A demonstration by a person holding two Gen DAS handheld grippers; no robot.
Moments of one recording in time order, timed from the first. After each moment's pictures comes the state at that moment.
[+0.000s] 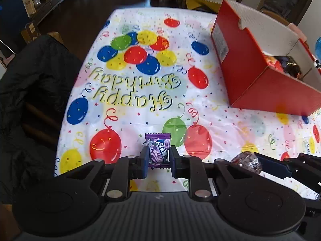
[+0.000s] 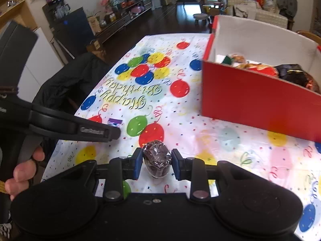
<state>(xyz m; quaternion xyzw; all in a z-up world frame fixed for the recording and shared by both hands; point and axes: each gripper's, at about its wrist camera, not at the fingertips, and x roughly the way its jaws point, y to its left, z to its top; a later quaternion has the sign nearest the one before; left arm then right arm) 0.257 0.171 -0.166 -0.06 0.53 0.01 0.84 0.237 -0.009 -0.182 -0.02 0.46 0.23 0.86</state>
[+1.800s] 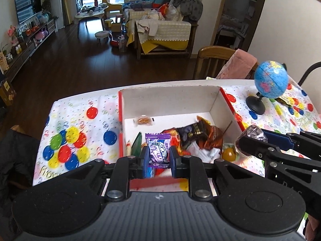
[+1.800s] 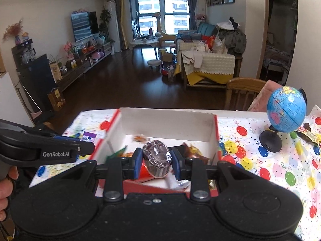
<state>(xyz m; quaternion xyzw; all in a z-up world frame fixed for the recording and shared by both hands) 0.319 0.007 -0.023 -0.01 0.43 -0.07 0.90 0.295 -0.160 -0.045 -0.02 0.35 0.12 0.93</state>
